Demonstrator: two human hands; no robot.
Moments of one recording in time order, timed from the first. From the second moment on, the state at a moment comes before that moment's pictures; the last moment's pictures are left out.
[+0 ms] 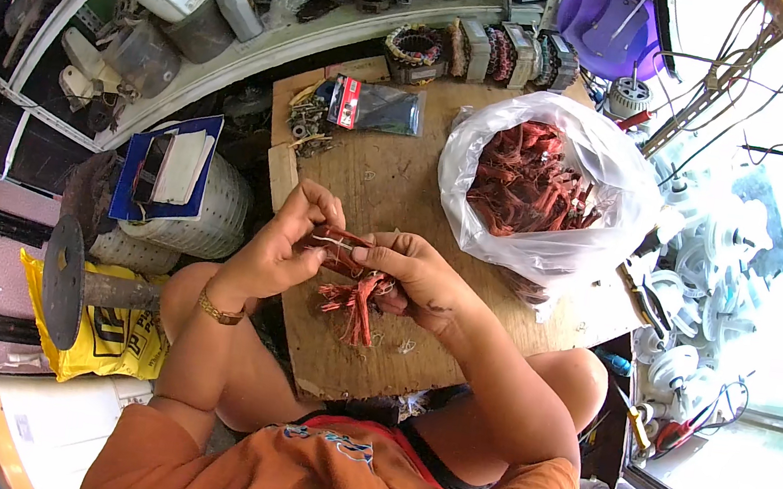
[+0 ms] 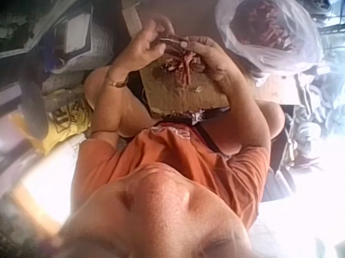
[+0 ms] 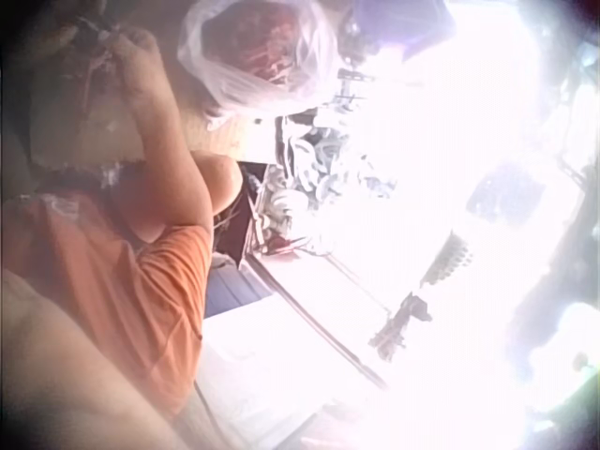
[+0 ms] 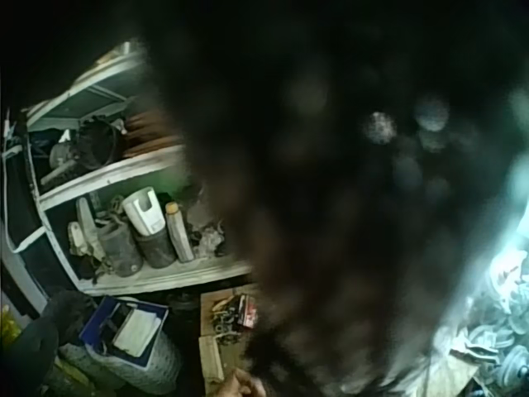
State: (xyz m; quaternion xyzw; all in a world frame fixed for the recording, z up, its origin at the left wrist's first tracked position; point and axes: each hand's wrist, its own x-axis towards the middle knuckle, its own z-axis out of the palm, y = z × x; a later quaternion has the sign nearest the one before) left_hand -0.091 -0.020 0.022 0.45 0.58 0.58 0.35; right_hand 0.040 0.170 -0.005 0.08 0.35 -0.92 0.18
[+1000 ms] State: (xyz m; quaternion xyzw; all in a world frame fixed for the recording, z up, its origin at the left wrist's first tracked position) left_hand -0.093 -0.017 0.016 0.33 0.55 0.67 0.37; right_hand 0.040 0.175 0.016 0.18 0.51 -0.84 0.05
